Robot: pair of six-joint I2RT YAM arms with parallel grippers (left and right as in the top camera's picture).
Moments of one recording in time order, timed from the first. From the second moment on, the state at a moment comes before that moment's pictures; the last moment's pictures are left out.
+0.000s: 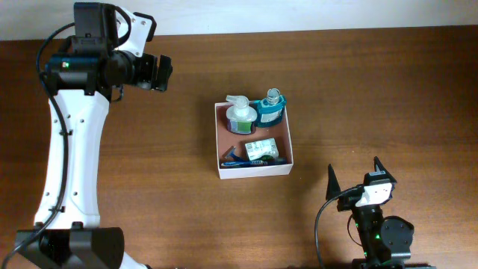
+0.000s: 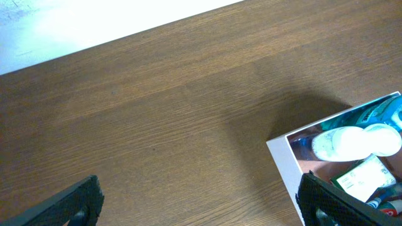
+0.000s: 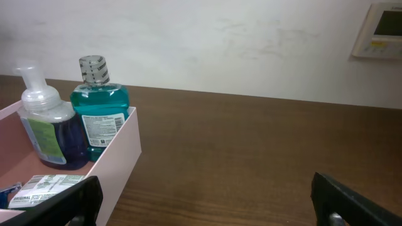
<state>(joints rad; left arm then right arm) -0.04 1.75 1.93 -1.06 0.16 0.23 -0.01 0.01 0.01 -0.06 -0.11 -0.05</state>
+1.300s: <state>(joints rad) -0.04 0.55 1.41 -0.98 0.07 0.23 -0.01 0.01 0.01 -0.06 -0.11 -0.05</state>
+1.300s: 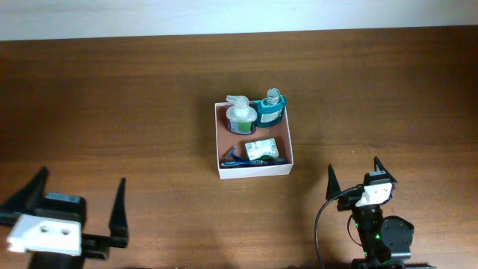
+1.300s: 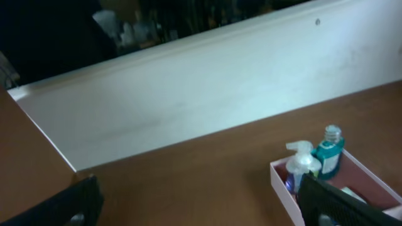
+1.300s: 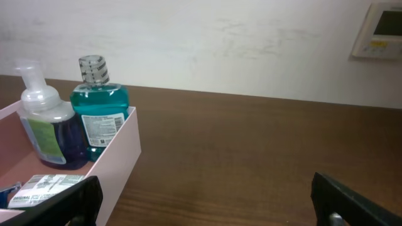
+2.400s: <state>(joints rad) -0.04 0.04 0.16 0.21 0.08 0.15 -0.01 0.01 0.01 -0.06 -0.11 -0.05</state>
